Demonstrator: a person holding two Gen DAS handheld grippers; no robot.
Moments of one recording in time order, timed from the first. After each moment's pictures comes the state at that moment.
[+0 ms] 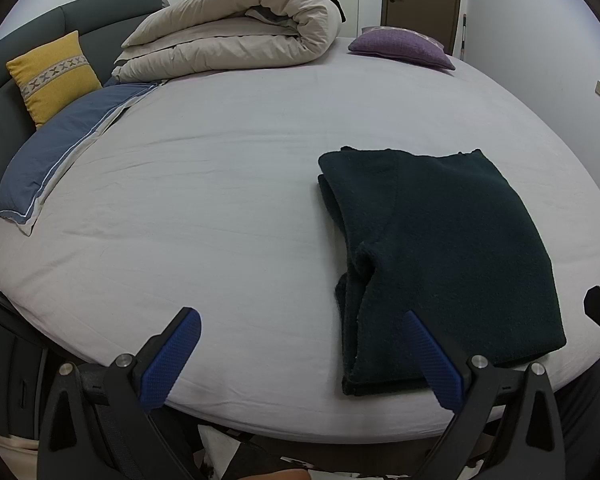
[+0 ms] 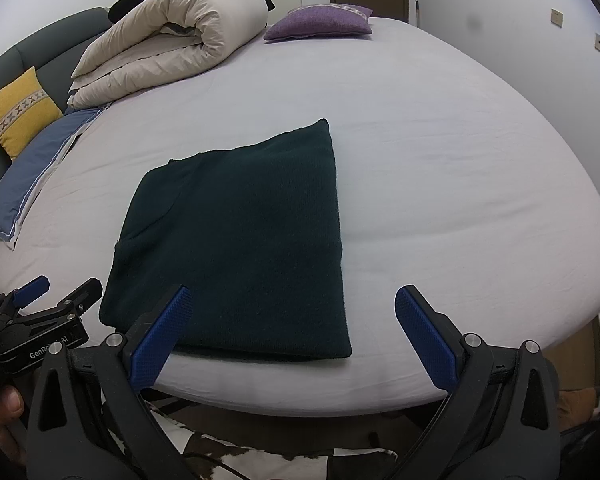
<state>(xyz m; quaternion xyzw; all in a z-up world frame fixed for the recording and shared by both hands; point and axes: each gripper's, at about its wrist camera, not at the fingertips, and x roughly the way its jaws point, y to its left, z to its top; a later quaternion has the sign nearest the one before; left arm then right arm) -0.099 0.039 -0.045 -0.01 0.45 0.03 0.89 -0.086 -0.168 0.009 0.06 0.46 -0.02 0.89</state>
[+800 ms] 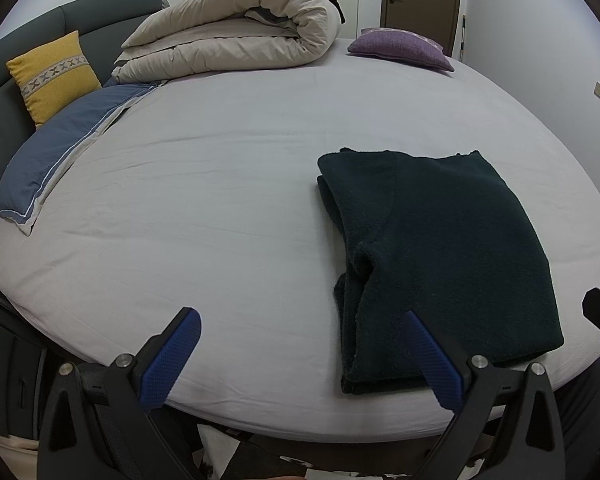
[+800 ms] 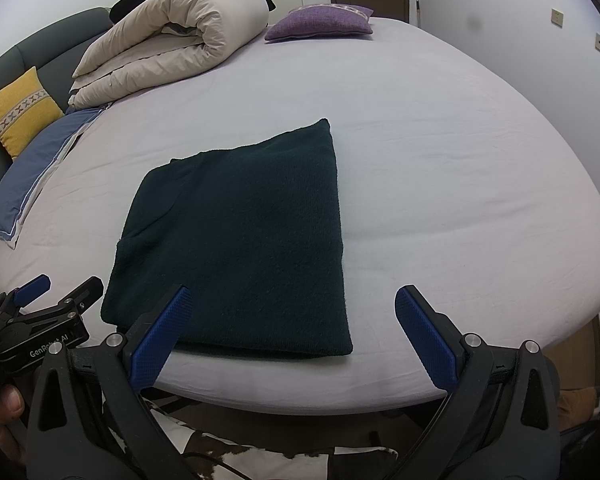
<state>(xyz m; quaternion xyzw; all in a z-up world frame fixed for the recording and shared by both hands) -0.101 0.038 -0.045 -0.01 0.45 0.03 0.89 -0.086 -0.167 0.009 0.06 0.46 -0.02 0.89</state>
